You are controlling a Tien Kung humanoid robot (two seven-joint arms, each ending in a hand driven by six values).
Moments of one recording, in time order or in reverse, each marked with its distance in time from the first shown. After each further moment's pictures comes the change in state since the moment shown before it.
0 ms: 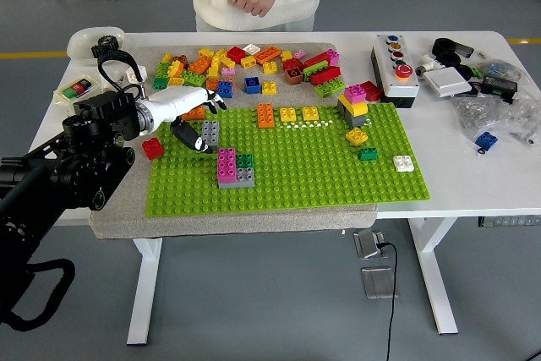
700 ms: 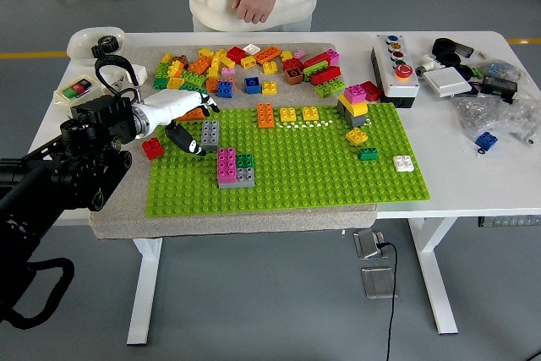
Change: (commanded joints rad) left arm -0.017 -0.008 0.026 0.068 0.000 0.029 -0.004; right arm 0.003 -0.001 -0.008 0.000 0.000 0.002 0.000
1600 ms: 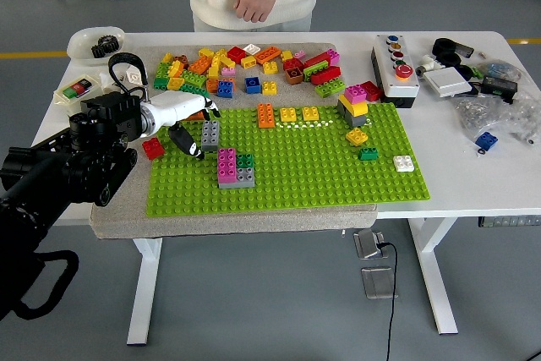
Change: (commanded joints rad) left arm -0.058 -0.023 0.098 0.089 0.000 0.007 -0.001; right arm 0.008 -0.002 -0.008 0.000 -0.002 0.003 0.000
